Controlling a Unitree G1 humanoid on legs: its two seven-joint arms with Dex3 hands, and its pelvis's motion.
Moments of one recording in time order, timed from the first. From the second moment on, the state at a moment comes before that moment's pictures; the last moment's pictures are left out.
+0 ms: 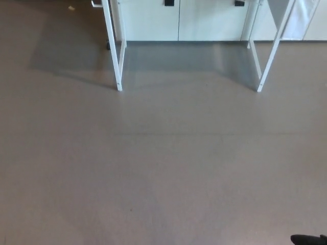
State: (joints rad) left_arm 0.49 0.24 0.16 0.42 -0.13 -0.21 -0.31; right_arm 0.50 -0.39 -0.06 0.10 0.03 -0.06 0.30
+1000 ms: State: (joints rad) left_arm 0.55 0.27 0.14 0.73 -0.07 -0.48 -0.27; right_arm 0.68 -0.40 -0.02 0.08 -0.05 -0.07 0.26
